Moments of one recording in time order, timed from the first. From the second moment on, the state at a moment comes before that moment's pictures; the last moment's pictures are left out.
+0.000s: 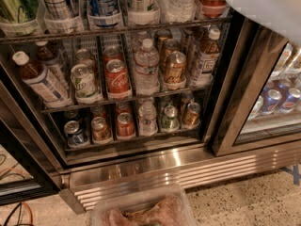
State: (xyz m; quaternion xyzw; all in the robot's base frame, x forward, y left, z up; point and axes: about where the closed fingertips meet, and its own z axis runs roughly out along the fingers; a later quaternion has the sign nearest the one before) arm 0.689 -0.103 1.101 -0.14 0.77 0.06 0.62
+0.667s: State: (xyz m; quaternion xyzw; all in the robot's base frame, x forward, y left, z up) arm 0.684 -0.100 1.103 -0.14 0.77 0.07 0.62
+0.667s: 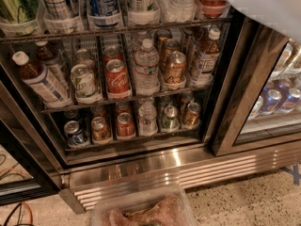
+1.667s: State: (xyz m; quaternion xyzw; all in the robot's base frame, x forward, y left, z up) arm 0.679 -0.096 1.110 -0.14 0.77 0.07 0.62
